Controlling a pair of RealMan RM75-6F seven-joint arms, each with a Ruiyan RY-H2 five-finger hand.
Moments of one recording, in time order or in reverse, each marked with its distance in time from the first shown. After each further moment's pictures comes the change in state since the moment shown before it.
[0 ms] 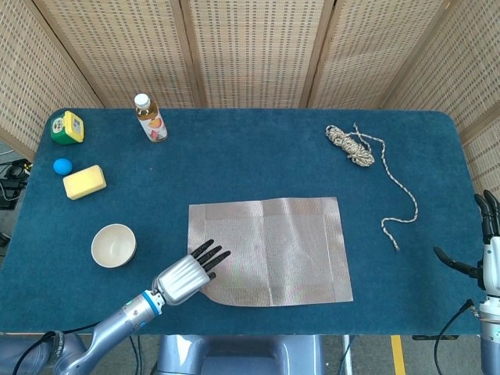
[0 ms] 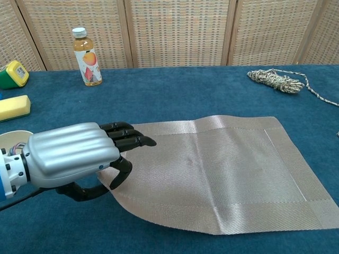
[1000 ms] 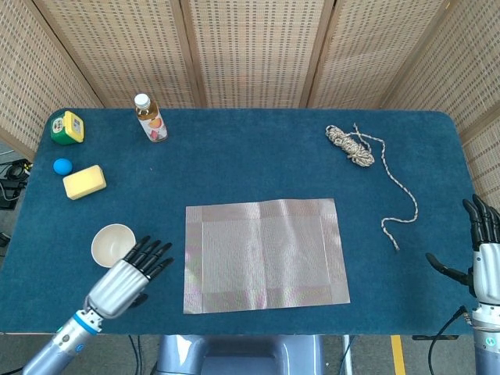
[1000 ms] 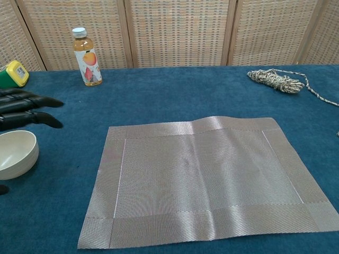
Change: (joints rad) left arm 0.274 0.238 0.124 -0.049 0.193 0.383 -0.197; right arm -0.014 -0.006 -0.033 -0.045 -0.075 0.063 -0.086
